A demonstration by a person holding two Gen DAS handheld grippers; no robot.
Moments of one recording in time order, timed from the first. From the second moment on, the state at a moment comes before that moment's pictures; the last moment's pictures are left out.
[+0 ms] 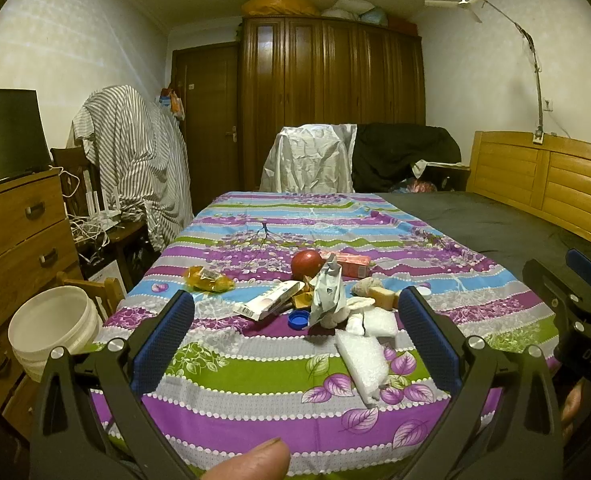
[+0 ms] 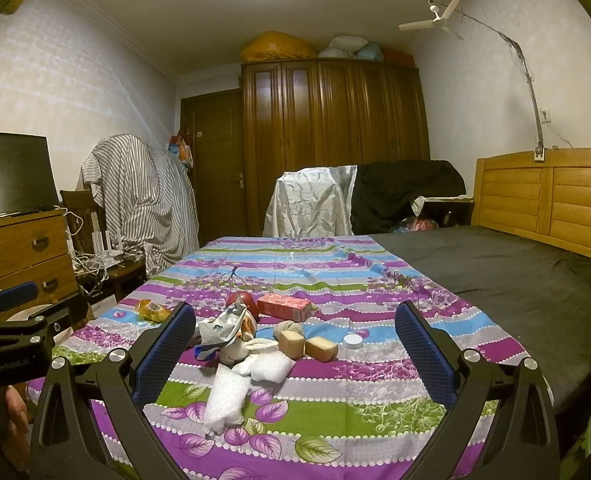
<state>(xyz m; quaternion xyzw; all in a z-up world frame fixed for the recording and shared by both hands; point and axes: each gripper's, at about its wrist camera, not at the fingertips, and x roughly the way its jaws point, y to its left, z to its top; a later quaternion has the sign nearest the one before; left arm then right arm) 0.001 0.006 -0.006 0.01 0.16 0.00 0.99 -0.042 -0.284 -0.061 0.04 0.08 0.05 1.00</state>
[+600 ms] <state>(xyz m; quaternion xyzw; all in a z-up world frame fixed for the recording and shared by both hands) 0.001 0.007 -0.007 0.01 0.16 0.00 0.99 -0.041 -0.281 -0.066 0.04 0.08 0.05 0.99</state>
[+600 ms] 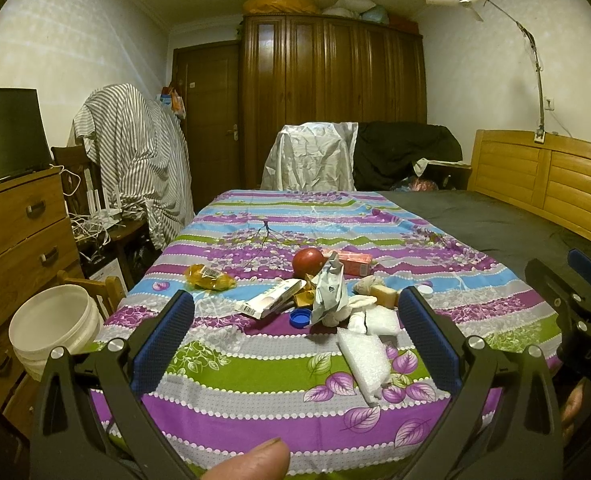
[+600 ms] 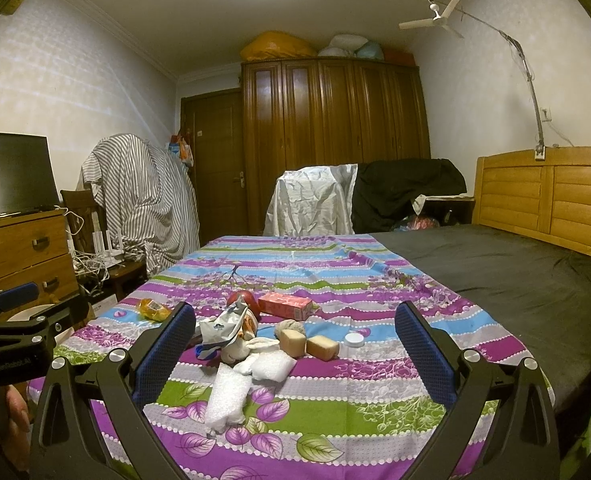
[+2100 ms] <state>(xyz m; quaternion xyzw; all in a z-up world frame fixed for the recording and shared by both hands) 0.121 0.098 -0.121 -0.01 0.39 0.02 0.92 0.130 -0.209 -0.202 0.10 0.37 0.24 0.89</state>
